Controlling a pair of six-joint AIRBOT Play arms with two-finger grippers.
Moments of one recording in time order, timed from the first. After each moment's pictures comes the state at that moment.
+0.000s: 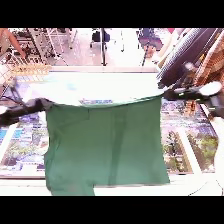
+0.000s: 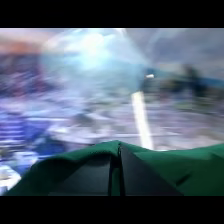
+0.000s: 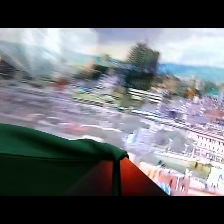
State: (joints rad) left arm 0.26 -1.39 1.15 0.50 -0.81 -0.89; right arm -0.20 -1.52 1.54 -0.96 0.99 1.07
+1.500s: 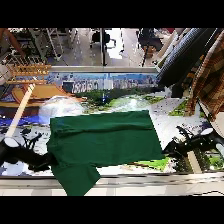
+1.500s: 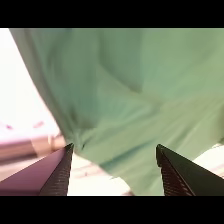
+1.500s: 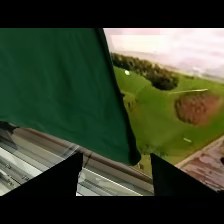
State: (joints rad) left arm 0.36 -1.21 0.61 1.09 -1.33 -1.23; right arm -0.58 -1.54 0.89 -1.04 1.45 0.99
